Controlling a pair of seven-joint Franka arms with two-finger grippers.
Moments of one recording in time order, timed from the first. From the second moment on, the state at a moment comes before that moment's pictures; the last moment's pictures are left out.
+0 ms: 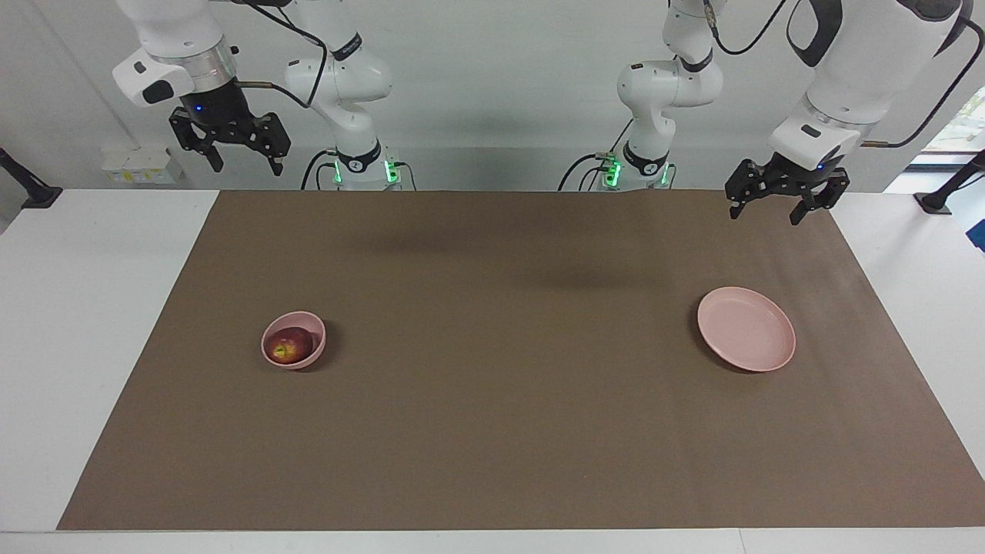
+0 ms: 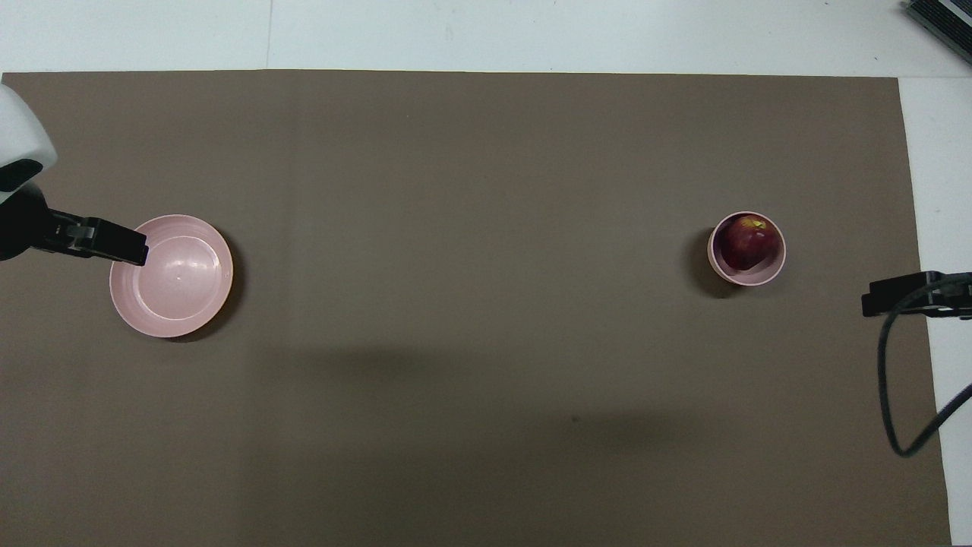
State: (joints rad) left arm -0.03 0.01 -0.08 -1.55 0.01 1.55 0.10; right arm 0.09 -0.14 -0.10 -1.66 0.00 1.47 0.05
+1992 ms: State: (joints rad) left arm -0.03 0.01 -0.08 -1.55 0.01 1.55 0.10; right arm 0.05 -0.06 -0.06 -1.52 0.00 1.47 -0.07
